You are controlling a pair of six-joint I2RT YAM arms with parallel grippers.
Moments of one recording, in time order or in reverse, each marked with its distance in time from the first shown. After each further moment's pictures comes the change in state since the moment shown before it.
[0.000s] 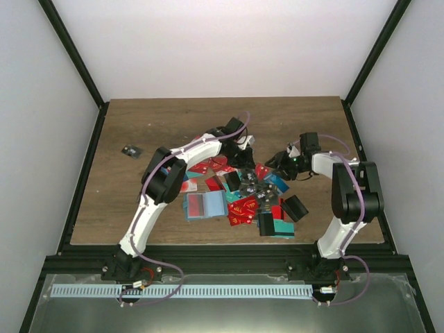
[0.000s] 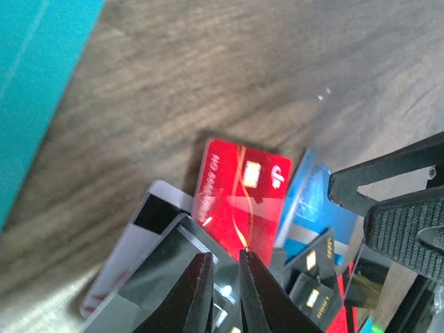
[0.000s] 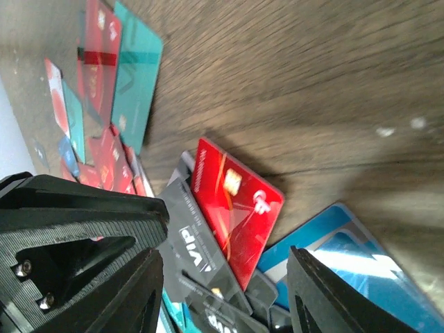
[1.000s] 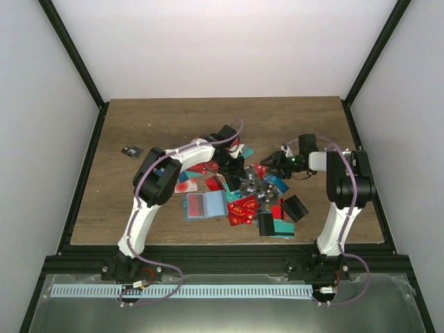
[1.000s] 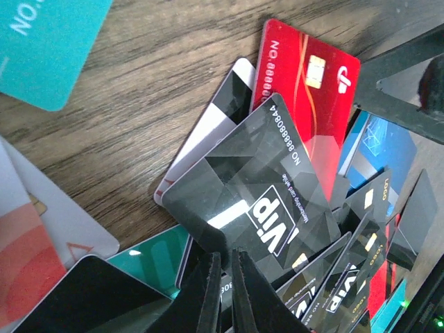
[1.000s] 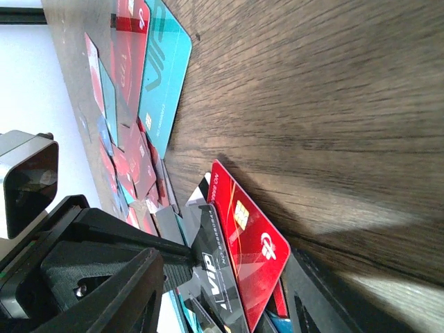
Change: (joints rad) left arm 0.018 -0.082 -0.200 0.014 -0.011 0.039; right arm -0.032 0.195 0.054 0.128 -0.211 -0.051
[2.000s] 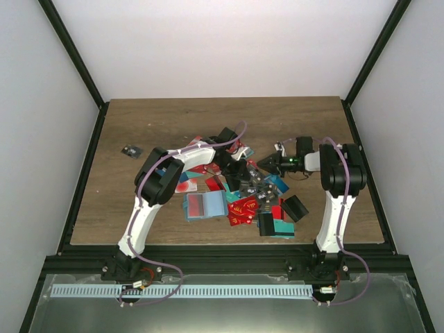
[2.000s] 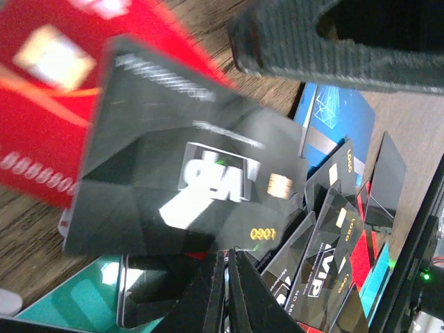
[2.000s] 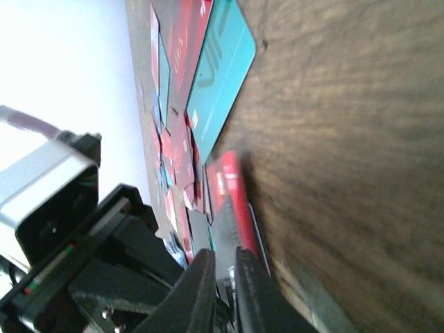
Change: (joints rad) left arm 0.000 0.022 -0.035 0.092 0.140 0.109; right arm -0.002 0.168 0.017 0.255 -0.247 0.002
